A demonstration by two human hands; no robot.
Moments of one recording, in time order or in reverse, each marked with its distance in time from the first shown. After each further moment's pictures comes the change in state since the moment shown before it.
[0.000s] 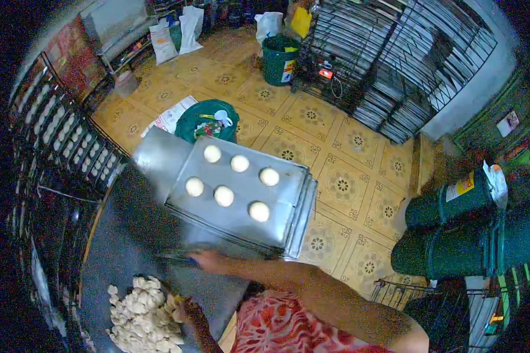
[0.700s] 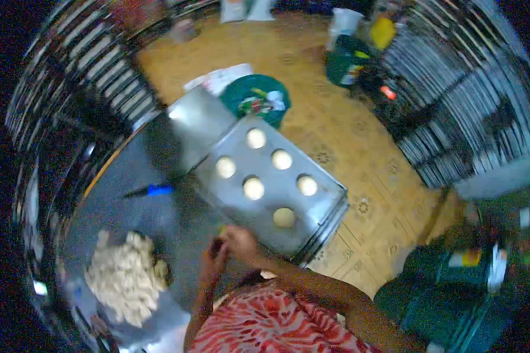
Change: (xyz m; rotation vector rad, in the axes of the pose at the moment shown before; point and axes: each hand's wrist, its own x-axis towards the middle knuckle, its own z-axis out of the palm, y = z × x) left_hand -0.018 0.096 0.246 0.543 -0.504 0.027; right_hand -0.012 0.012 -0.137 0.565 -0.045 0.362
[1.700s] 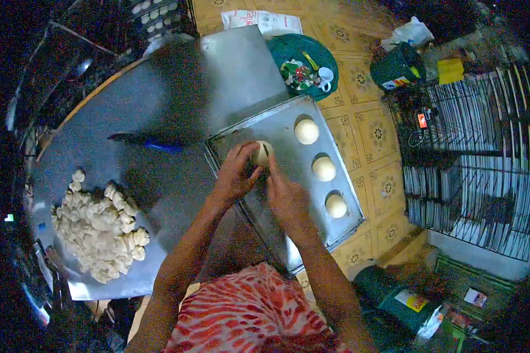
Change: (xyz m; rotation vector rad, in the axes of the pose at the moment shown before) left_hand 0.229 0.060 -0.008 0.262 0.173 0.522; right_hand 0.156 -0.064 -0.091 -0.862 -0.066 0.187
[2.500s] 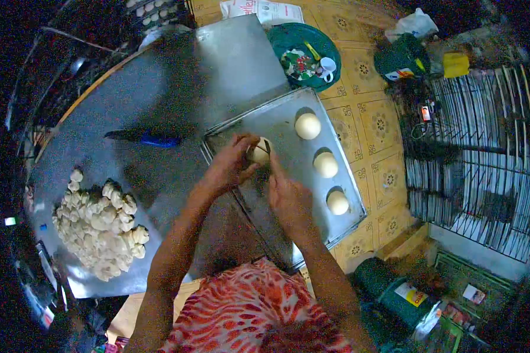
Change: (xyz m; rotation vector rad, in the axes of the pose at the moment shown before) left_hand 0.017 -0.006 -0.023 -0.072 -0.219 -0.032; right_hand -0.001 -0.014 -0.022 0.108 -0.067 0.068
